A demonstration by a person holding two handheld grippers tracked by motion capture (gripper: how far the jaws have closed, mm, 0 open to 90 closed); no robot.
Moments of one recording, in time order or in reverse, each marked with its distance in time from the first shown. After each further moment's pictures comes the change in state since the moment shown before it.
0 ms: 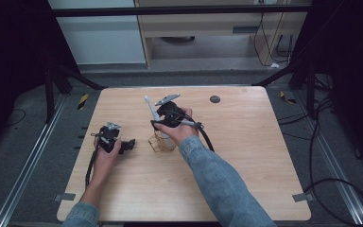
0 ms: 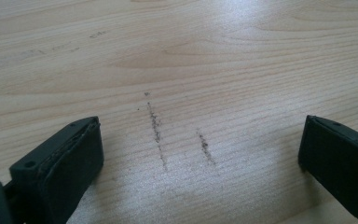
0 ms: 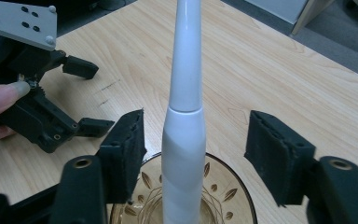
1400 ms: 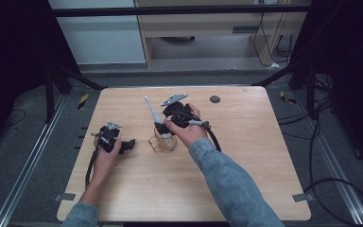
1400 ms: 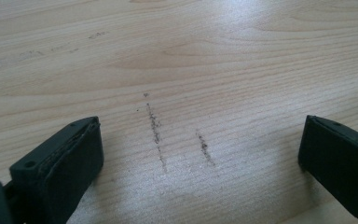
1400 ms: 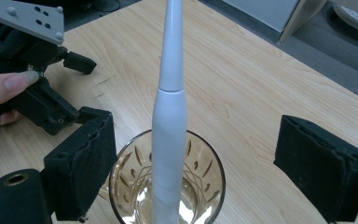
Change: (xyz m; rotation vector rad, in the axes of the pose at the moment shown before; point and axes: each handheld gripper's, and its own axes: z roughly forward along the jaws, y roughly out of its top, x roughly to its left) left arm 0.000 0.000 0.000 0.000 -0.002 0.003; right arm -0.004 -0.004 -0.032 -0.020 -0.031 -0.040
